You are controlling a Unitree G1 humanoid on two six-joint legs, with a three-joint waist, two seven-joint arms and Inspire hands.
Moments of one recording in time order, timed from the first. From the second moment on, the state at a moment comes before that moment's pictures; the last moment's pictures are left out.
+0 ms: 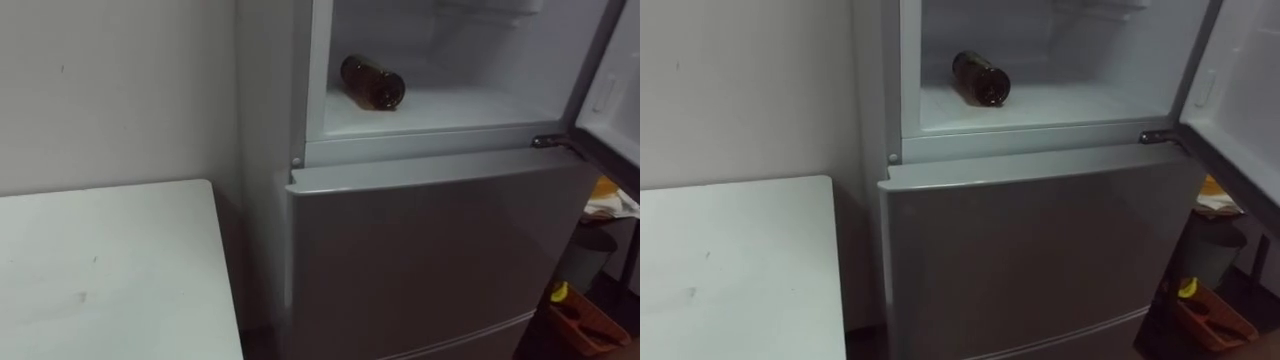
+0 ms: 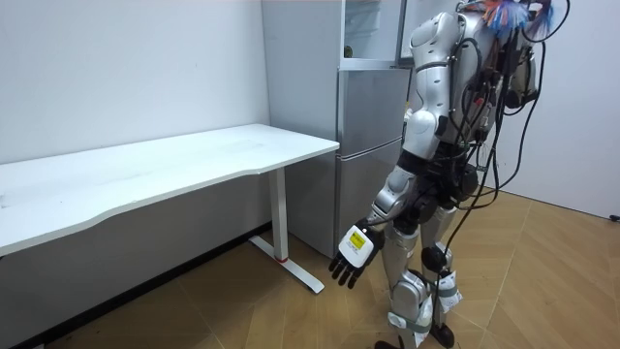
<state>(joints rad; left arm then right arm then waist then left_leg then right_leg) 0.36 0.22 0.27 1.07 0.03 -0.09 0.08 0.14 -0.54 -0.49 -0.15 0.38 0.02 -0.79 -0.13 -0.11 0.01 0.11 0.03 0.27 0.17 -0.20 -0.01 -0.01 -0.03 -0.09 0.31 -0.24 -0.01</state>
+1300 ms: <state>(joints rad) 0.30 0.22 0.23 1.09 0.03 -0.09 0.08 0.17 -0.54 -0.44 -0.30 0.40 -0.01 -0.64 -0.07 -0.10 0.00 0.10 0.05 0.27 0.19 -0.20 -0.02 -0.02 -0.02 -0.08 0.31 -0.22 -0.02</state>
